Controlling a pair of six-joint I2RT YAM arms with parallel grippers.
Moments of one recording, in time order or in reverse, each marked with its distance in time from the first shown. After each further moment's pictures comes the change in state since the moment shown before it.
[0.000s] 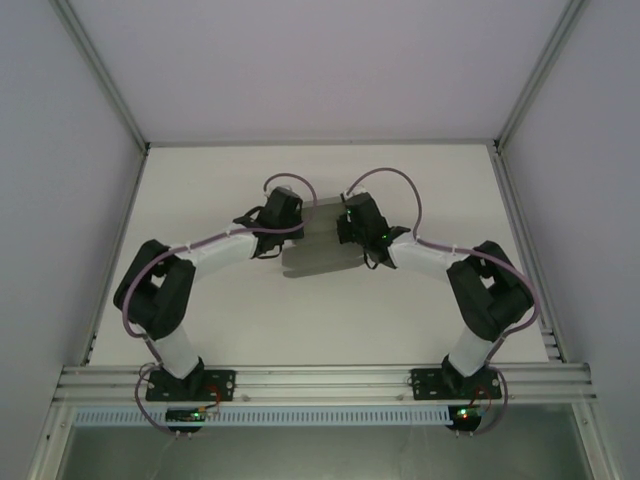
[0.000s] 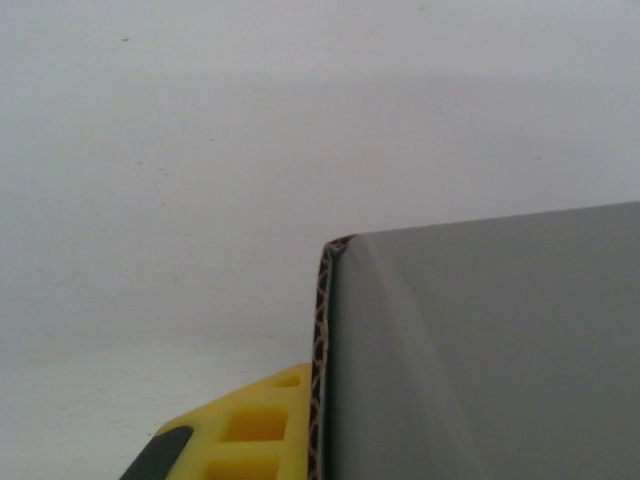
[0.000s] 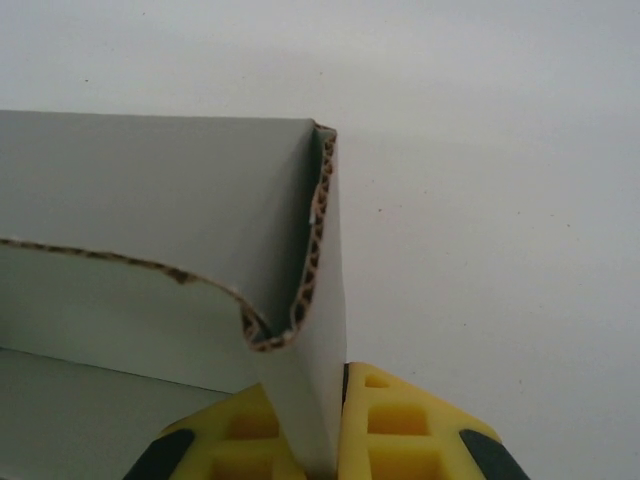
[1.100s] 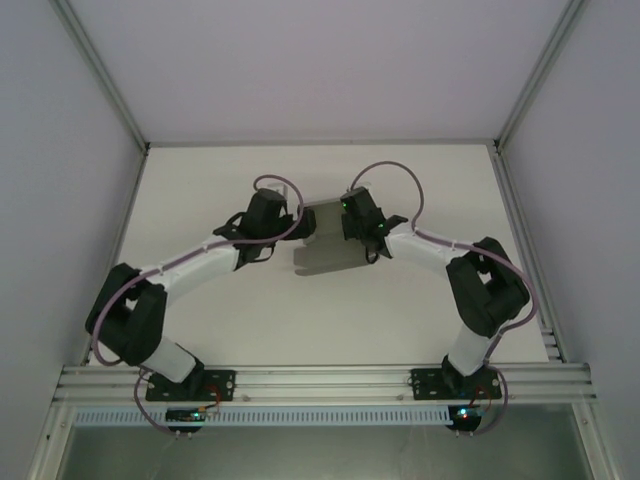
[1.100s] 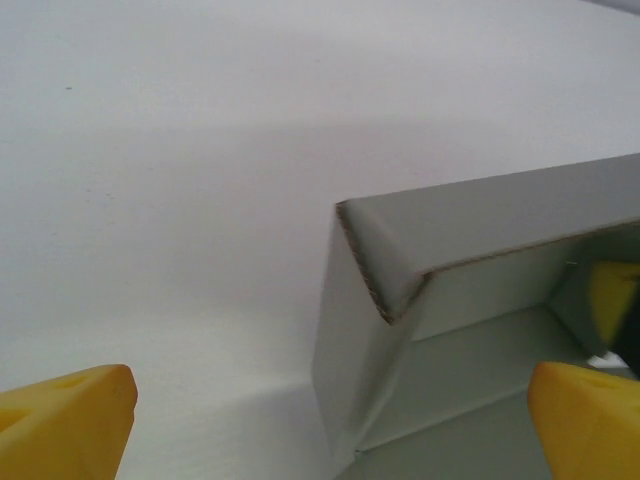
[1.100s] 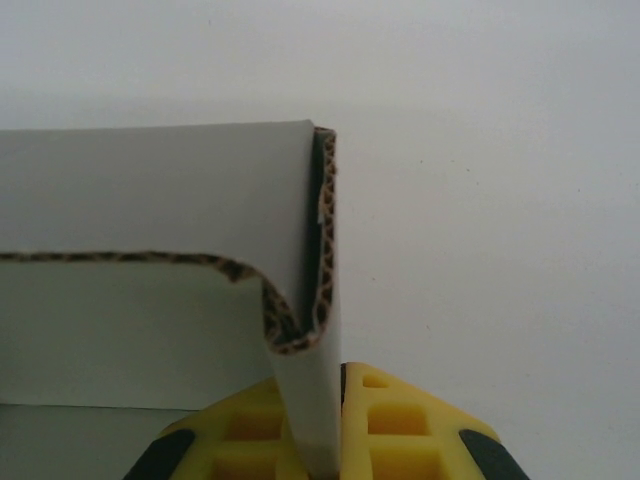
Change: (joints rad) left arm 0.011 -0.228 -0.132 0.094 0.179 0.039; right arm -0.012 0.032 0.125 -0.262 0.112 0.042
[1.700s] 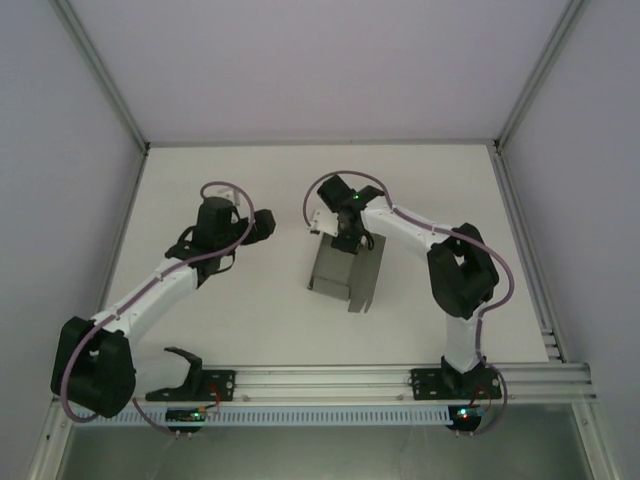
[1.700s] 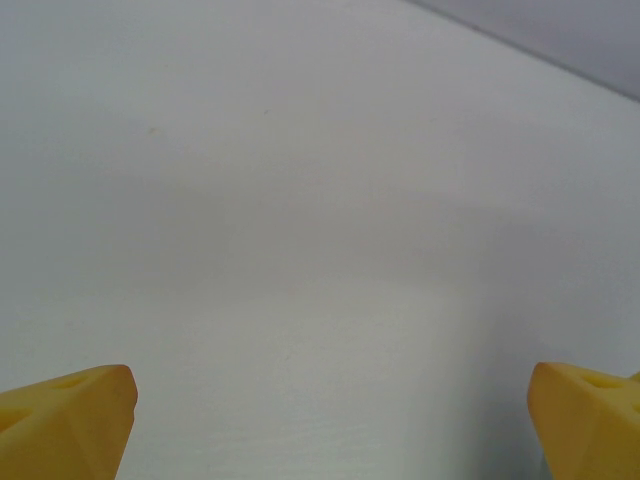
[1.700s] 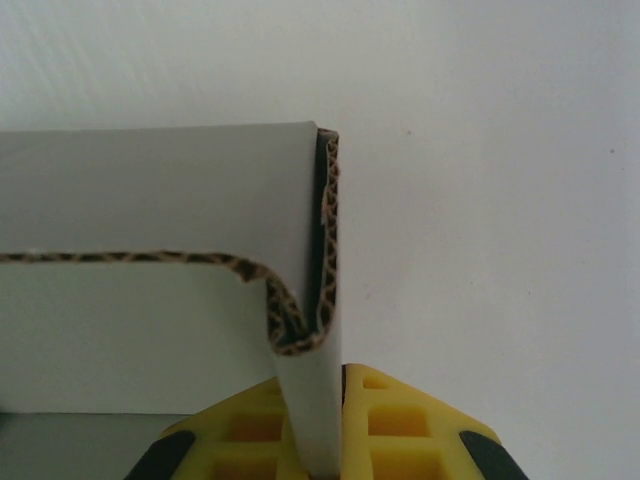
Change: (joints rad) left arm 0.218 -0.278 -0.192 -0.069 0.047 -0.010; right arm 0.053 0.194 0.407 -0.653 -0.196 -0.939
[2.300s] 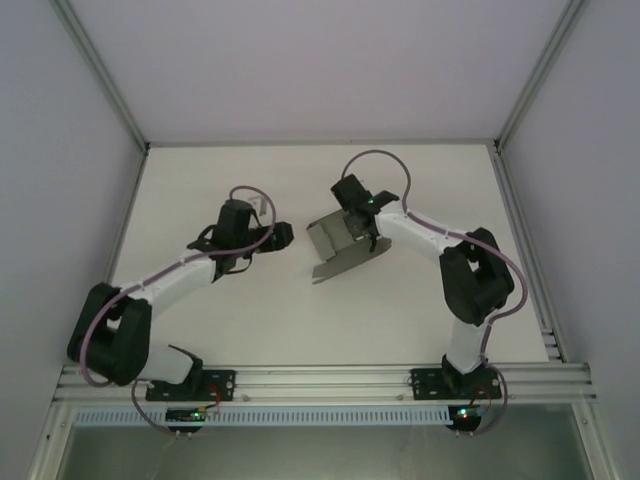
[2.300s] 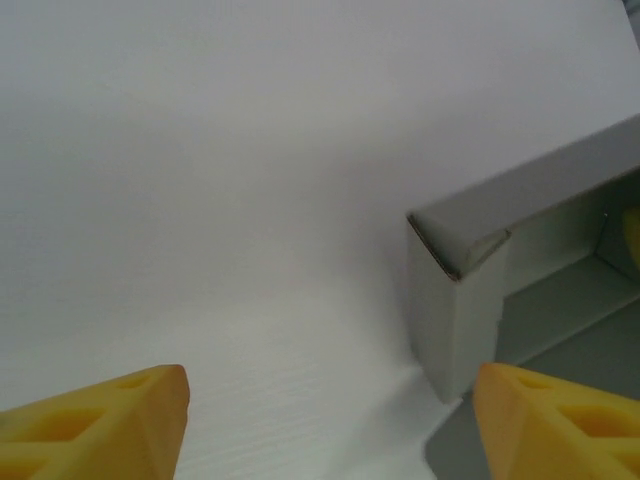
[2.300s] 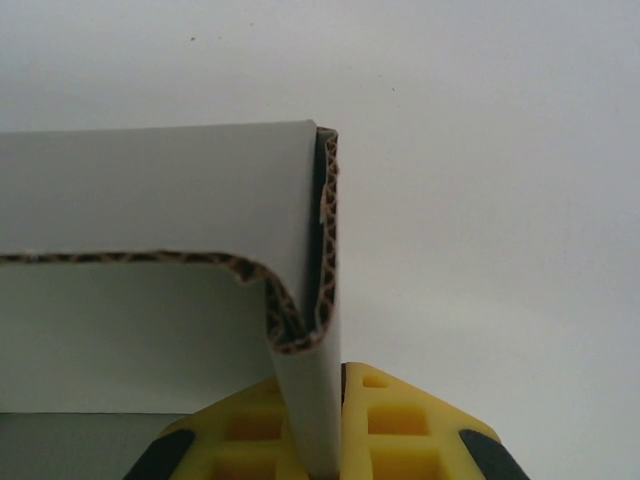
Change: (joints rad) left arm -0.082 0.206 0.018 0.130 0.230 0.011; right arm -0.038 -0.100 -0.154 0.187 0.315 0.858
